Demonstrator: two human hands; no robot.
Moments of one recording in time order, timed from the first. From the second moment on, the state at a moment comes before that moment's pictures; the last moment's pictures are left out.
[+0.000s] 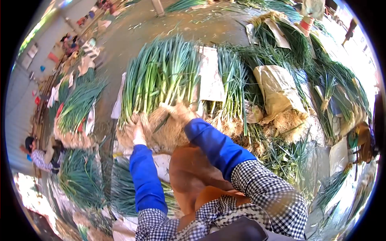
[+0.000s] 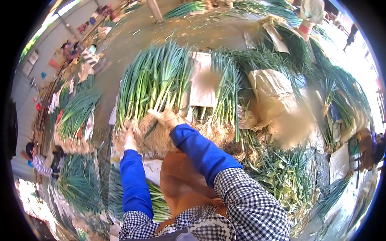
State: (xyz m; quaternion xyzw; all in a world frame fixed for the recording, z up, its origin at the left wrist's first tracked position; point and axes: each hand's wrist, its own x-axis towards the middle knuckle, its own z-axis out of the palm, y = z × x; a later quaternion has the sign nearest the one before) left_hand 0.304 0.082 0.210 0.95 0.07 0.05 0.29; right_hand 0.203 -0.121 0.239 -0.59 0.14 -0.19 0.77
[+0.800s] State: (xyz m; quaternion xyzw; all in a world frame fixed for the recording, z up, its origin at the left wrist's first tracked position) left_hand -0.012 -0.217 0.162 0.77 -0.47 -0.13 0.40; right_hand -0.139 -0.395 0.213 -0.58 0.23 -0.18 0.76
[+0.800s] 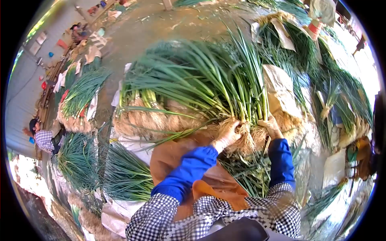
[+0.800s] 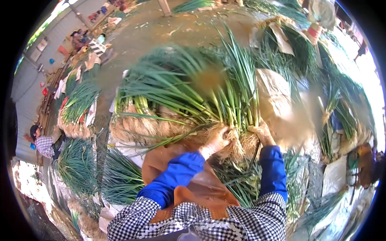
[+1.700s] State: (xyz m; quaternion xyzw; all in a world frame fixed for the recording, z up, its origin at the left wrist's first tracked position) left_hand 0.046 -0.134 0.255 0.58 -0.06 -0.09 0.81; right_hand -0.136 -0.330 0.212 -0.57 0.29 -0.13 0.76
